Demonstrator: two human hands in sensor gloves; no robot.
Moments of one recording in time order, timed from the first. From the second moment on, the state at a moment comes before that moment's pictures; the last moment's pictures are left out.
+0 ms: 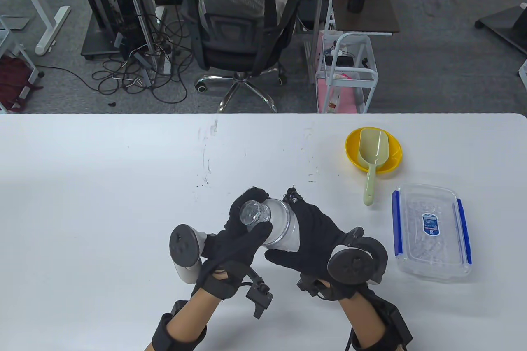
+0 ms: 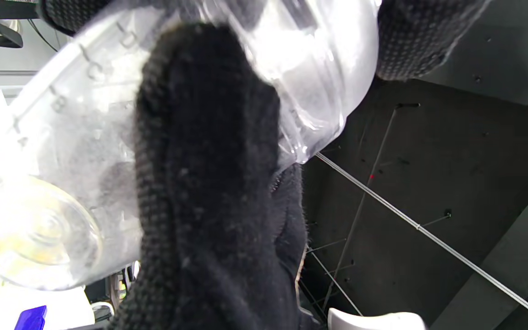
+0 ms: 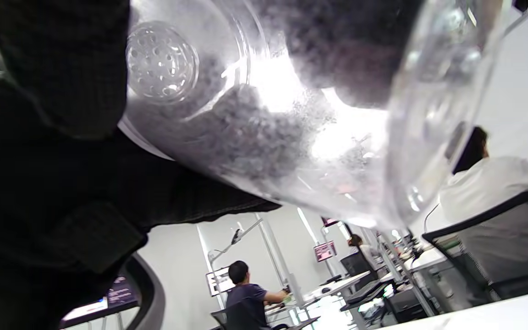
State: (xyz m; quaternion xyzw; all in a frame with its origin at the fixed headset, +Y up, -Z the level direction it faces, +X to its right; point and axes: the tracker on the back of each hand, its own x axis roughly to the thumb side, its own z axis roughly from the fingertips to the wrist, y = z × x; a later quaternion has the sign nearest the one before) left_hand -0.115 -0.644 -0.271 0.07 -0.28 0.69 0.66; right_hand 0.101 -0.626 -0.259 0.32 -0.25 0.85 0.33
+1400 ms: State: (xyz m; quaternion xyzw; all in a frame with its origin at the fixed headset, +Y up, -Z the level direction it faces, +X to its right) left_hand -0.230 -0.743 -0.491 0.00 0.08 0.23 0.97; right_hand 0.142 -0.616 -0.271 0.26 -0.24 0.88 0.32
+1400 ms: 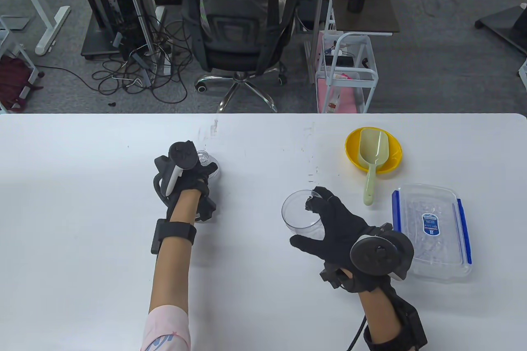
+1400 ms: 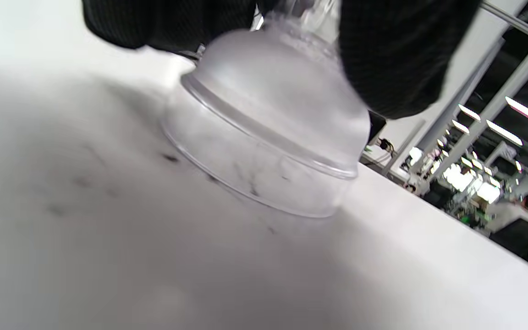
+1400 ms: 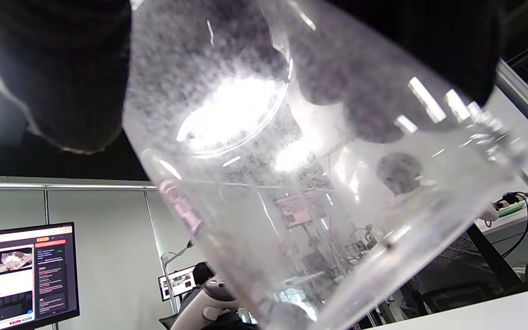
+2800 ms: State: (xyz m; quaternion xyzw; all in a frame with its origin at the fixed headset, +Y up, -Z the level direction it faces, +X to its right) left_hand -0.221 -0.705 -0.260 0.15 -0.10 0.09 0.98; right_hand 0.051 -0.698 -0.496 0.00 -0.01 0.99 0.15
